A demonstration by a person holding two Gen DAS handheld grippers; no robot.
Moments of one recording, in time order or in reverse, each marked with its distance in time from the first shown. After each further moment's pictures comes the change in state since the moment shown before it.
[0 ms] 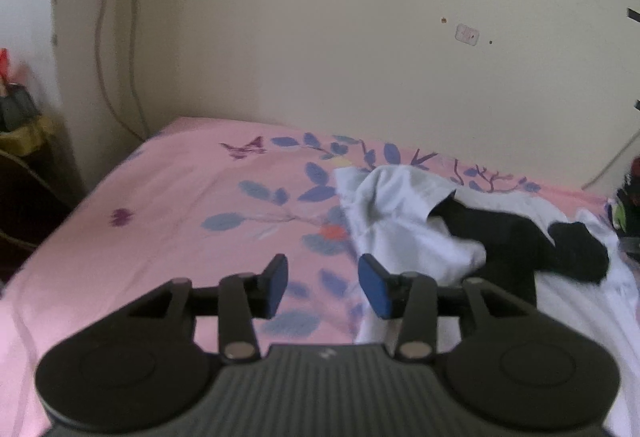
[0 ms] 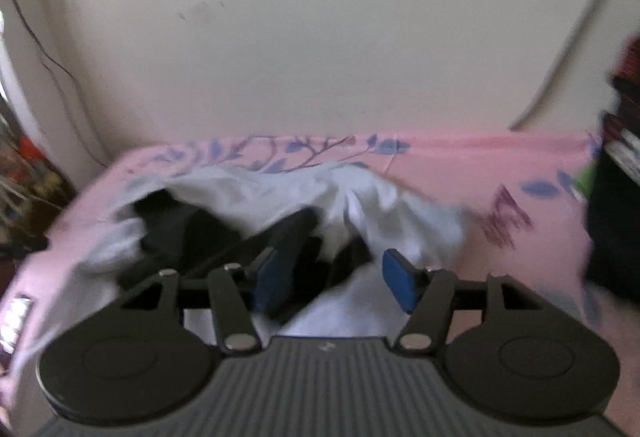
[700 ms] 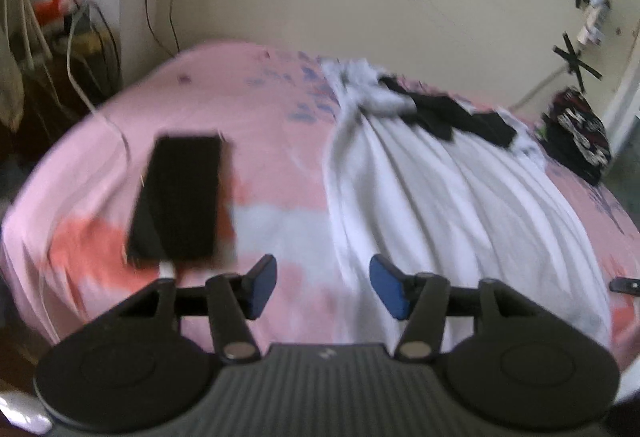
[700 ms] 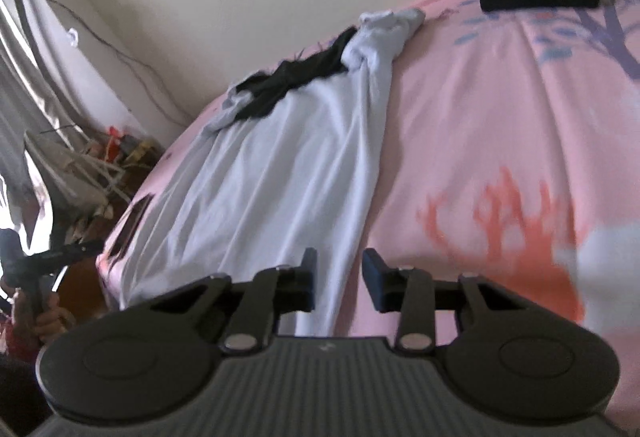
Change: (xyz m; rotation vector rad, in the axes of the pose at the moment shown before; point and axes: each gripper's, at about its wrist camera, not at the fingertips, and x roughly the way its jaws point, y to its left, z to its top) left arm -0.173 0.029 -0.157 -0.029 0.110 -0.123; right arm -0.184 0.032 -0.240 0.202 0.049 0.117
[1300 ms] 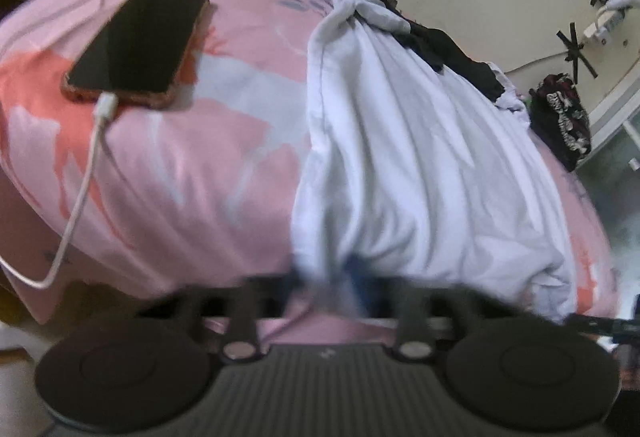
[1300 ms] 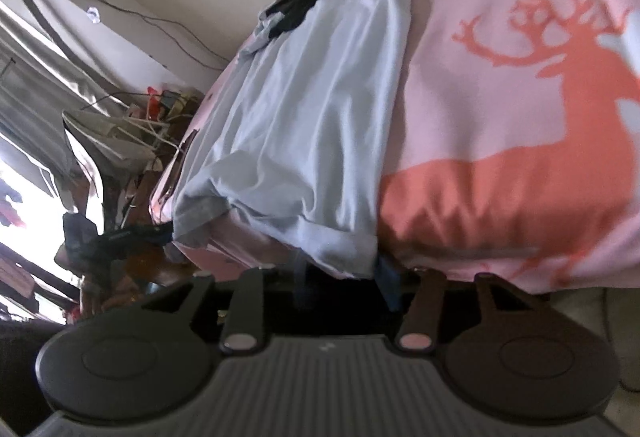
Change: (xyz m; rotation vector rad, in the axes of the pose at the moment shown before) left arm 0.035 0.003 -0.052 -0.203 0.173 -0.153; right arm 0.021 0.007 -0.050 0.122 0.186 0.194
